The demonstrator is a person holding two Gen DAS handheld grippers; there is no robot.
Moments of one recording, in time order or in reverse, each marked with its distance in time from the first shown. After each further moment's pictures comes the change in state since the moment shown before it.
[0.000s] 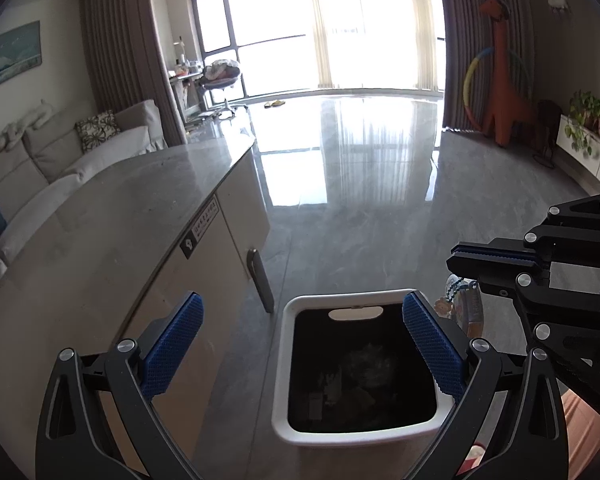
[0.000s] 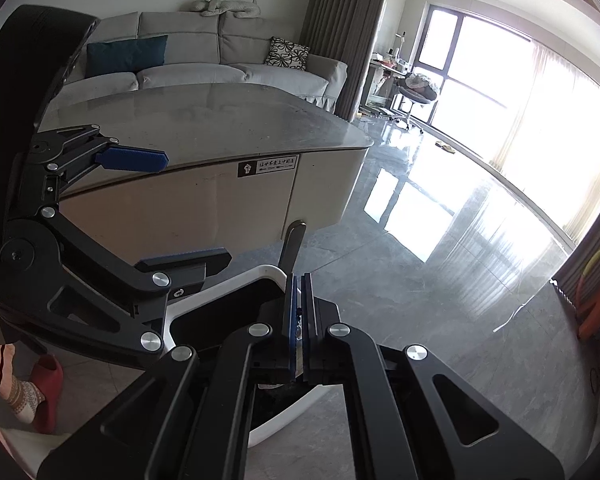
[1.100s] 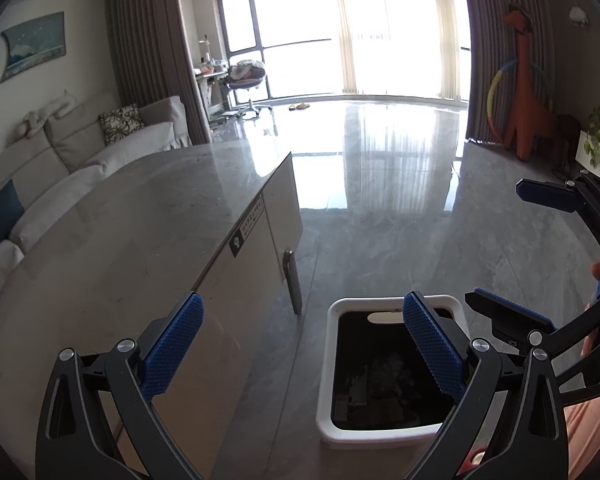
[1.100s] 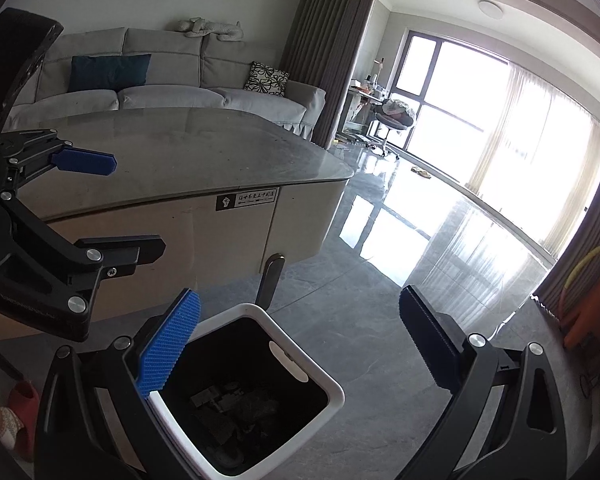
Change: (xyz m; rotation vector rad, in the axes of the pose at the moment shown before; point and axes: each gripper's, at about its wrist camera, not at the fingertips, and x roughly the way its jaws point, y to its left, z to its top) left arm -0.009 0.051 0.004 -0.057 -0.014 0.066; right arm 0.006 0.001 0.023 0.003 -0.116 -0.105
